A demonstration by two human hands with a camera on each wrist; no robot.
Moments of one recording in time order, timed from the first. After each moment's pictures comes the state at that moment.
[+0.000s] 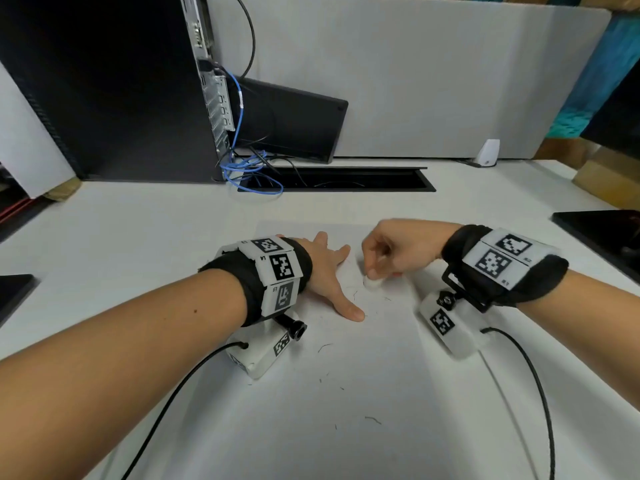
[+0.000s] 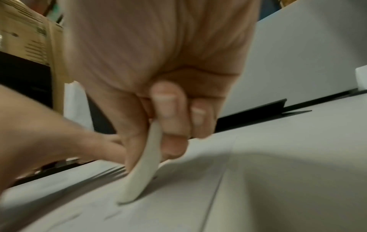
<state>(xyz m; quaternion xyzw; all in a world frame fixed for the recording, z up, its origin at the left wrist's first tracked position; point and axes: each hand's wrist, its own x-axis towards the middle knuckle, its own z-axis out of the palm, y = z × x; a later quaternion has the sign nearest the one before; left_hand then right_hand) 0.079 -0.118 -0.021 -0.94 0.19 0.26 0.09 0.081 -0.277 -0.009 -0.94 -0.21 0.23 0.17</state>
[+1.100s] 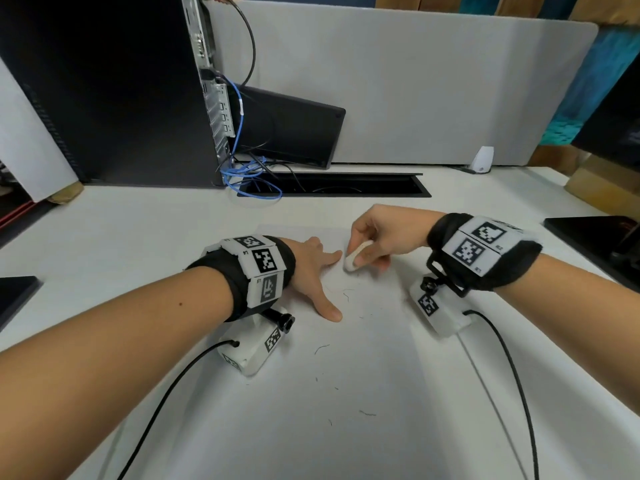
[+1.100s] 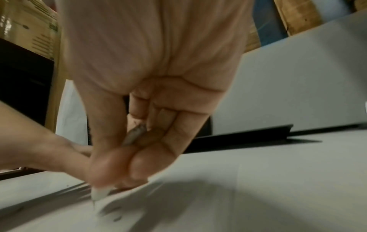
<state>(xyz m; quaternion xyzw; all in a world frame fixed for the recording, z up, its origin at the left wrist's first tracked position) 0.087 -0.105 -0.020 -0.94 0.21 0.28 0.05 0.094 -0.271 0.000 -0.92 -0.18 0.21 0.26</state>
